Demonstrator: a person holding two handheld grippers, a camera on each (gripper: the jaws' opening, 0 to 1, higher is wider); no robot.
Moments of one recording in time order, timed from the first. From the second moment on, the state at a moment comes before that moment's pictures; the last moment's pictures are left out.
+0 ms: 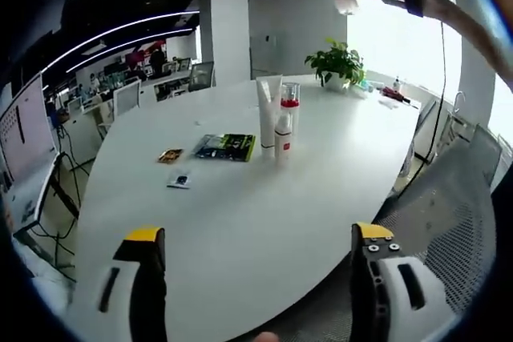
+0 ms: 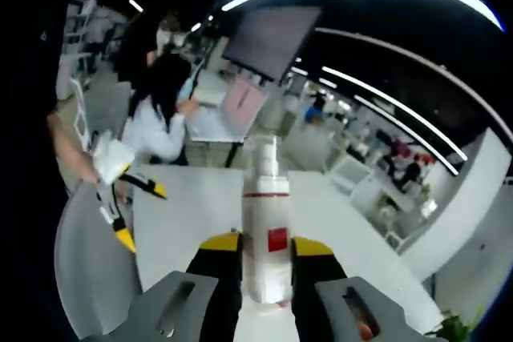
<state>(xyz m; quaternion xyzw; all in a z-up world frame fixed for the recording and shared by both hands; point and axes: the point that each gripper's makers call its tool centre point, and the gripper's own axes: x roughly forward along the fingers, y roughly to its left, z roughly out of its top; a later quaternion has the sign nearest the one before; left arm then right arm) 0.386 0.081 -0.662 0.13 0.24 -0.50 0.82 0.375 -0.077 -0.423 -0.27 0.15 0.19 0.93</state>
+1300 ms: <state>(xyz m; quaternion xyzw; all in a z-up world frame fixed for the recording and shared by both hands) 0.320 0.007 -0.413 -0.26 0.12 -0.66 0.69 0.318 0.003 -0.430 -0.29 0.05 0.02 0.96</state>
